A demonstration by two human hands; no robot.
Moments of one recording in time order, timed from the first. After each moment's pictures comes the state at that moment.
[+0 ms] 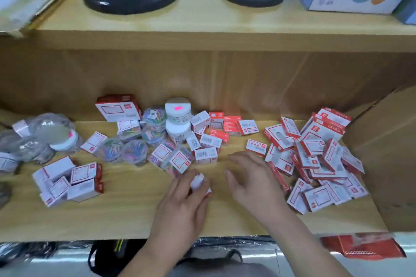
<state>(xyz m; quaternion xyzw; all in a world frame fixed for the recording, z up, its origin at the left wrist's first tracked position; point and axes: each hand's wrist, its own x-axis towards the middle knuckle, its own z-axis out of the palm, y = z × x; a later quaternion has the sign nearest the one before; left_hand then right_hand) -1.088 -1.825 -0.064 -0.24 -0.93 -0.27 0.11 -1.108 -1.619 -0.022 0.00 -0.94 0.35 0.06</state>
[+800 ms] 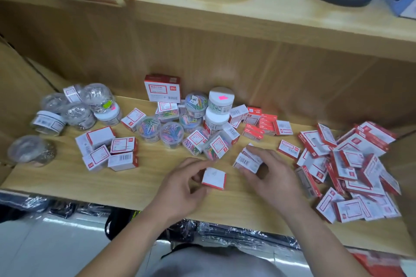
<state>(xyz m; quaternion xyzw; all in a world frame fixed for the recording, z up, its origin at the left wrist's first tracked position) -1.105 -1.888 -0.071 -0.11 -0.83 -0.54 -0.04 -1.122 -1.641 -0.038 0.03 -0.94 0.35 0.05</state>
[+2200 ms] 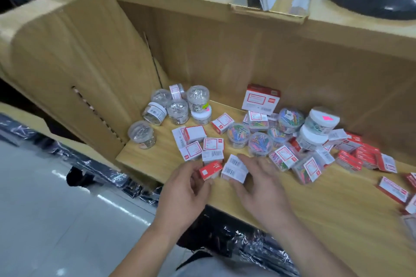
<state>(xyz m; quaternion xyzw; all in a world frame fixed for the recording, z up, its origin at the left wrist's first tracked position) -1.053 -2.040 -0.062 0.10 -0.88 -0.45 0.13 -1.120 -1.843 -0.048 0.17 -0.93 0.33 -0.04</state>
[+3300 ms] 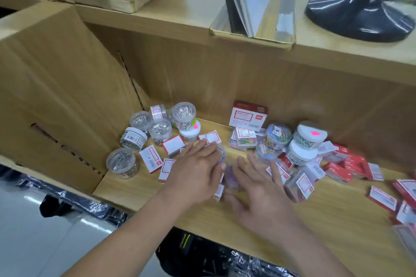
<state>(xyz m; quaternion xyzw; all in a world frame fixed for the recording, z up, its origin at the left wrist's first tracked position) -1.168 -2.043 -0.036 -0.13 -0.97 -0.19 0.10 -1.149 -1.842 -0.029 0.23 -0.96 0.16 0.02</state>
